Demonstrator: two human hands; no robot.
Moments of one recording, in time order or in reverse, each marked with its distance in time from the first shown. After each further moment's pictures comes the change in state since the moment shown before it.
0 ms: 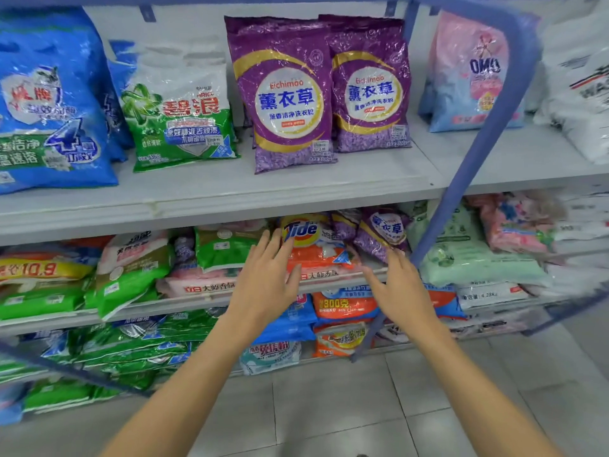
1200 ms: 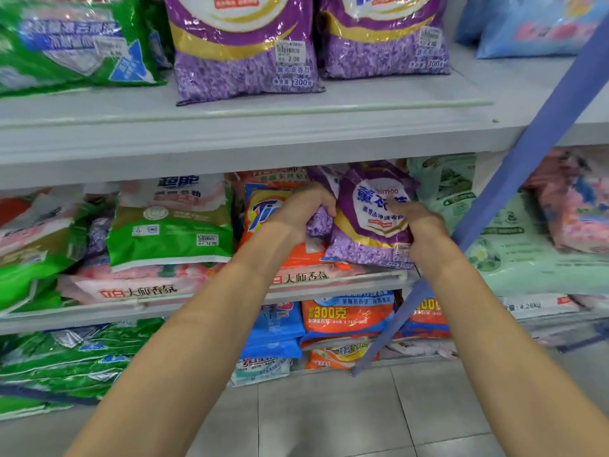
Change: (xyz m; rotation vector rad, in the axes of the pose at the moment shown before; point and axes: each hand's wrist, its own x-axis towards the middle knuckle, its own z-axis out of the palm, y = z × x) left_hand 0.193 0.026 0.135 -1.263 -0.233 -0.554; right_hand 0.209 0.075 0.060 1.017 -0.022 0.529
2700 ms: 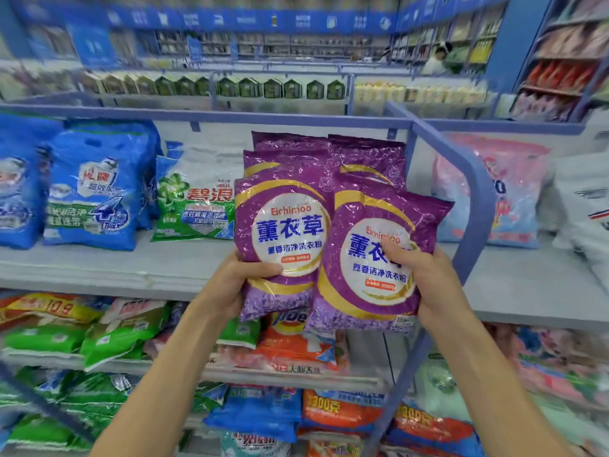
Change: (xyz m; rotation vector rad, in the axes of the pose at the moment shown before) left_hand -0.199 0.153 -0.051 -0.286 0.021 0.465; right_hand -0.206 -0.202 -0.053 0.314 -0.464 -0.402
